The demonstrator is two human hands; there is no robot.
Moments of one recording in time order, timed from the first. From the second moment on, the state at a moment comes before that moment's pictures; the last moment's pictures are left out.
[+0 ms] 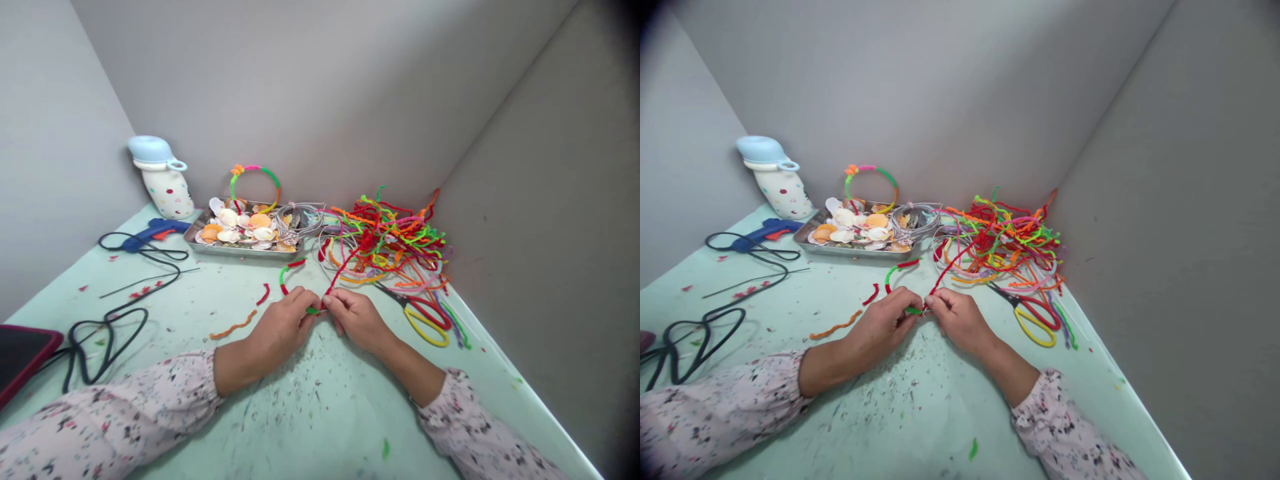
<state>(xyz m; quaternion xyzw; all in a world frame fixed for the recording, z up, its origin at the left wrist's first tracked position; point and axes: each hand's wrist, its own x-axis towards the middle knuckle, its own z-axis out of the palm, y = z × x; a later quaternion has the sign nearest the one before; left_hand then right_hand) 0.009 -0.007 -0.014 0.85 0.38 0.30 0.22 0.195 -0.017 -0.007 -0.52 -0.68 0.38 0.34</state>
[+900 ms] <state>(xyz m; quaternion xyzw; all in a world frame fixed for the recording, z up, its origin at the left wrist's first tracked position) 0.007 -0.008 -0.017 0.84 0.39 0.30 0.22 0.195 -0.015 -0.005 -0.53 -0.65 0.42 0.36</state>
